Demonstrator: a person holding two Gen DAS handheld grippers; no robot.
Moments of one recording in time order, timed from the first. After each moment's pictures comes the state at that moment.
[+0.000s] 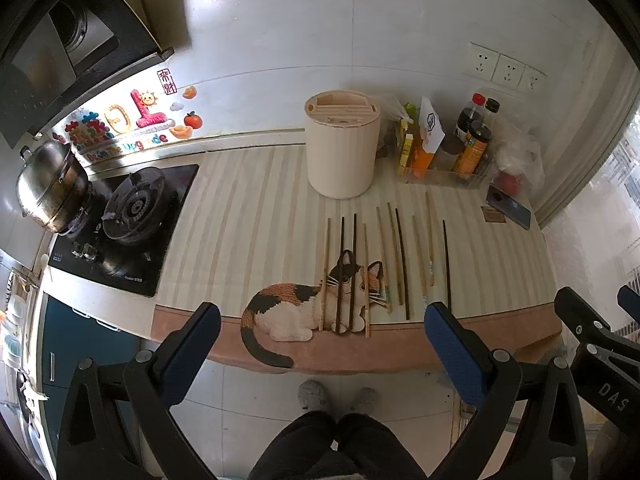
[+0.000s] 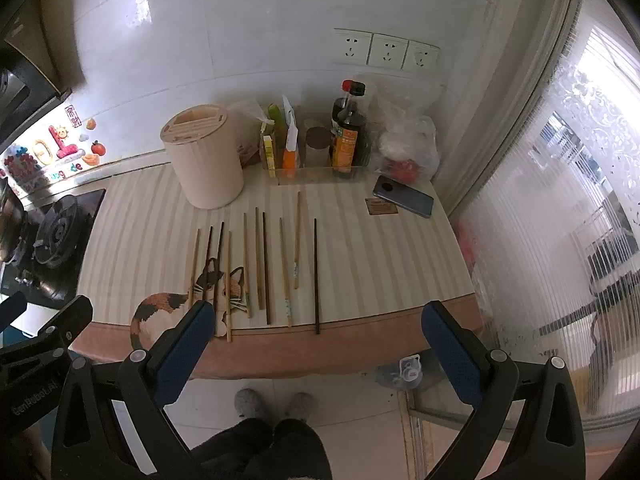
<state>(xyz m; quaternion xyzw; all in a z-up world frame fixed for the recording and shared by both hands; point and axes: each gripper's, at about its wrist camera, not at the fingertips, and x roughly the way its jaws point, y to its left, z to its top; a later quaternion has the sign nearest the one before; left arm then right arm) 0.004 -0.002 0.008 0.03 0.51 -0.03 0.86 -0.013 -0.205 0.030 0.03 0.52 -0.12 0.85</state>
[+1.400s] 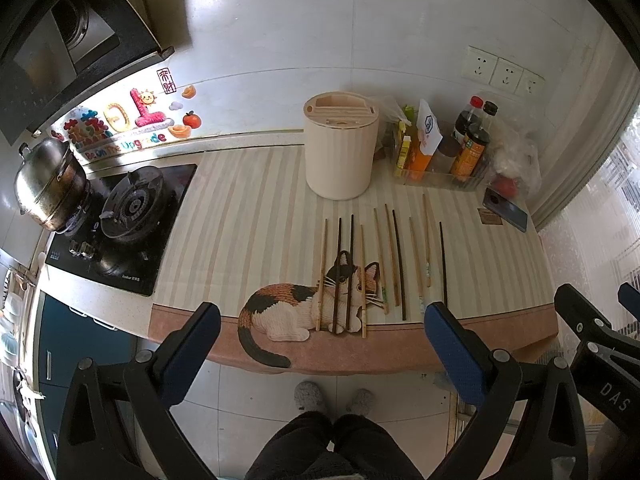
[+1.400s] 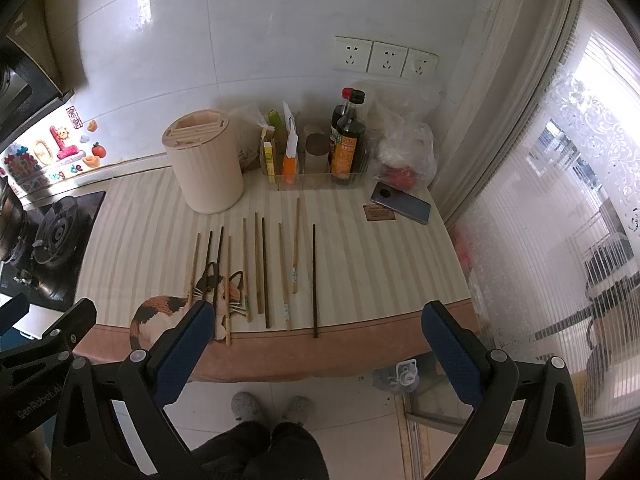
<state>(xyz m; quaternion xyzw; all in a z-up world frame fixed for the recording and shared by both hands) 0.000 -0.008 0.009 0.03 0.51 -0.03 0.86 -0.016 -0.201 0.034 0.02 0.51 -0.13 0.85</state>
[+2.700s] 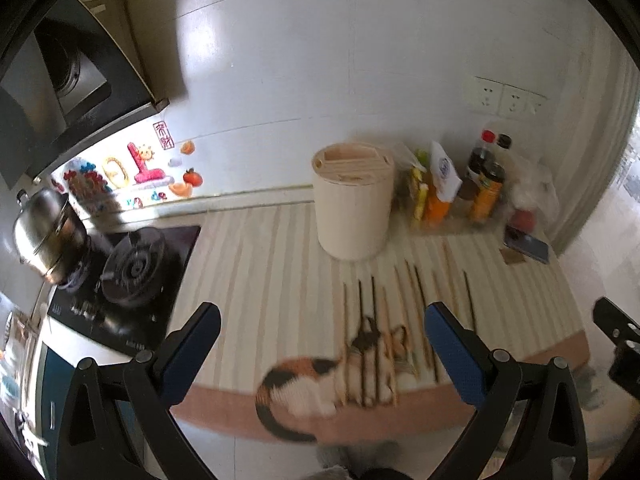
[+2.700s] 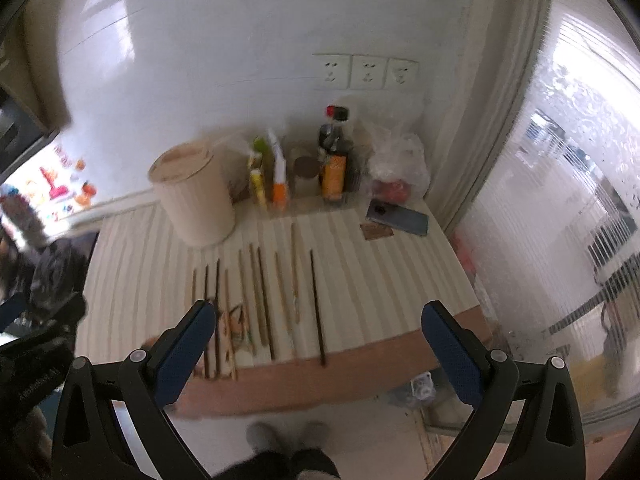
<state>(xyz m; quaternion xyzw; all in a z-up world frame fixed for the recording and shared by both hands) 0.059 0.008 -0.020 0.06 0.42 -0.04 0.91 0.001 -0.214 0.024 0.06 0.46 -0.16 0.87</state>
